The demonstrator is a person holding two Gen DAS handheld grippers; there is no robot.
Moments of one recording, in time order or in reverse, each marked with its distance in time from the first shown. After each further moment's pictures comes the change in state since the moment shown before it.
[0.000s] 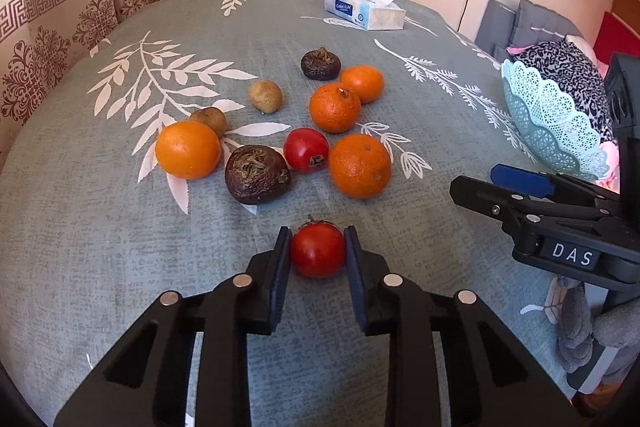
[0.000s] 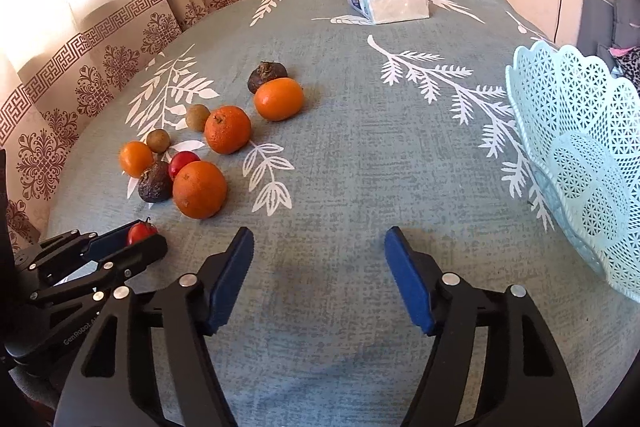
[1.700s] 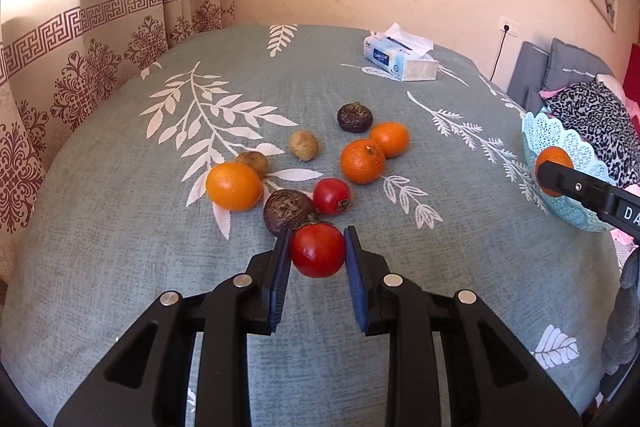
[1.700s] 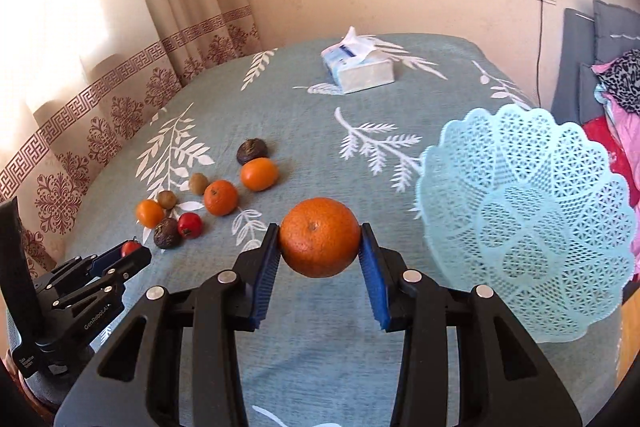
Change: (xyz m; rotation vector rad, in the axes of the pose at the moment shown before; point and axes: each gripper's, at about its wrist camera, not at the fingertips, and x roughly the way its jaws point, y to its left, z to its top) left arm -0.031 -0.010 0.010 -0.075 -0.142 0.135; right arm -0.071 -0.036 0.019 0.032 -0.175 -0.036
